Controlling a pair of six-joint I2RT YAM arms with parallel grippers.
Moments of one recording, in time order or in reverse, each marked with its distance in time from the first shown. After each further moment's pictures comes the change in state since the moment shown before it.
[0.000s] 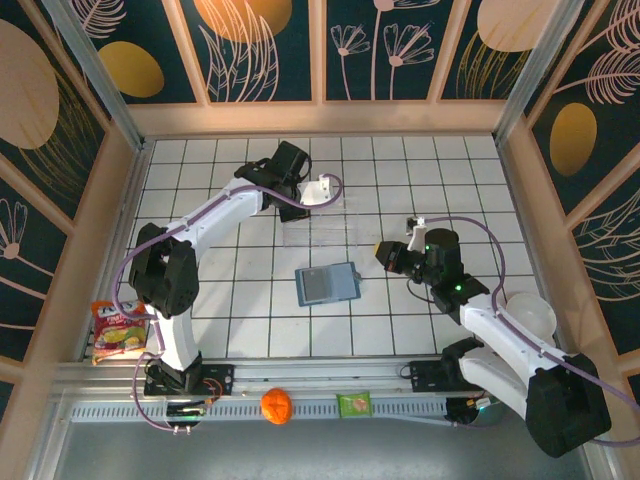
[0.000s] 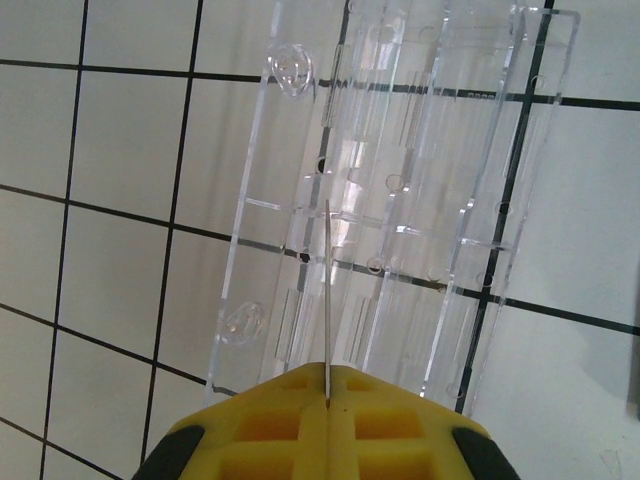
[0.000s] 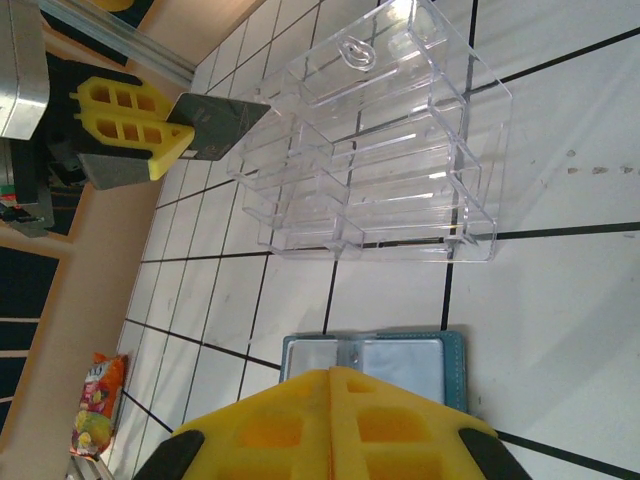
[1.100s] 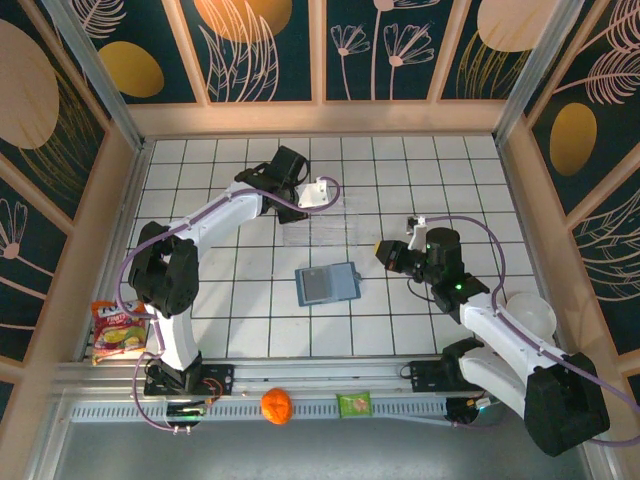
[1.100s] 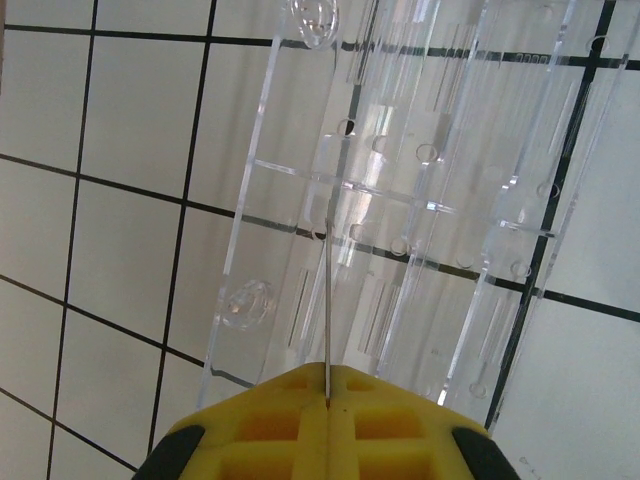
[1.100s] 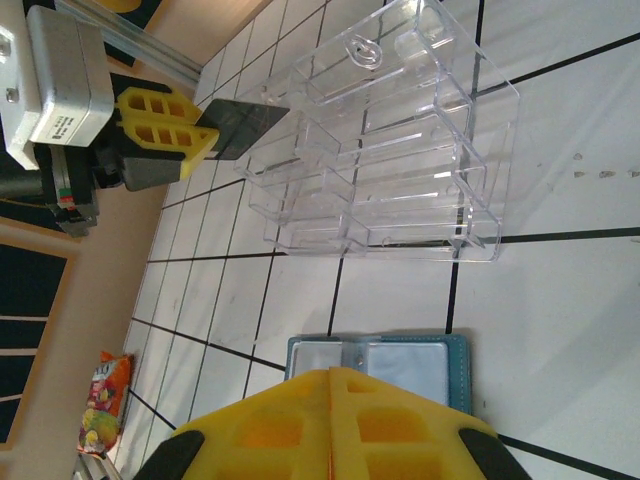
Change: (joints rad) left arm 0.012 0.001 -0.066 0.085 -0.045 0.000; right arm -0.015 0.009 0.001 0.015 -0.026 0.000
